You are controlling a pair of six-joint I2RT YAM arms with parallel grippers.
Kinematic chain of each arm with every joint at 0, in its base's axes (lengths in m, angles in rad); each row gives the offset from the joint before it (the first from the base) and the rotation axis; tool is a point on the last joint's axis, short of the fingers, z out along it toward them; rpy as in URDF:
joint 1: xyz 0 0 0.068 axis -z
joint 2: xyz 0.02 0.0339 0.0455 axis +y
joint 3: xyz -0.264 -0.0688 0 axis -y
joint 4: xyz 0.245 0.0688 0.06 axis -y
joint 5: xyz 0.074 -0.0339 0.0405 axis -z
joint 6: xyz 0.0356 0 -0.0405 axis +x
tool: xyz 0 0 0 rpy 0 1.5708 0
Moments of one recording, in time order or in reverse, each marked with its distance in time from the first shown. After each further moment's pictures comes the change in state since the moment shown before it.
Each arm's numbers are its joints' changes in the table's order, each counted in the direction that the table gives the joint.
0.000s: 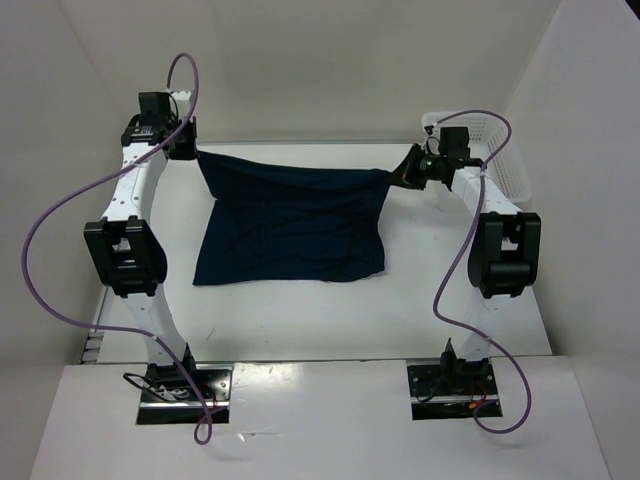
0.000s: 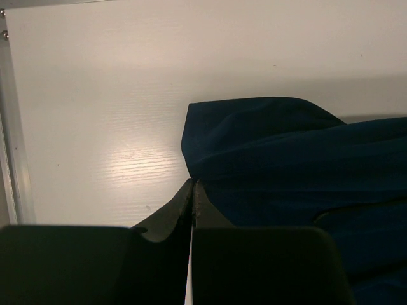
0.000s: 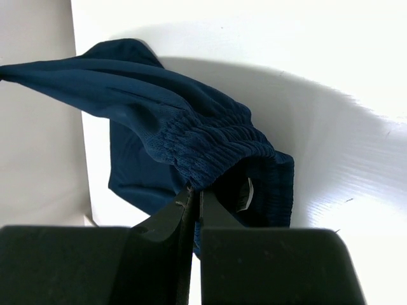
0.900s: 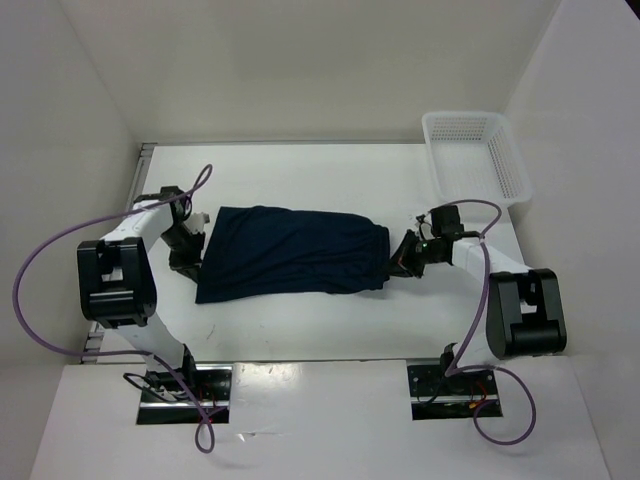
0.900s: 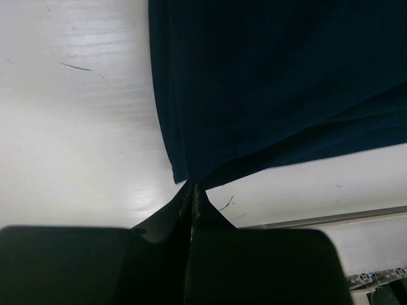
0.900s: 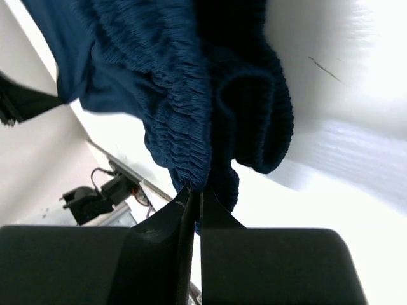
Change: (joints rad) left arm -0.023 -0.262 -0.779 -0.352 -0.013 0.001; right arm -0.069 -0.436 -0.761 -0.047 -0.035 0.095
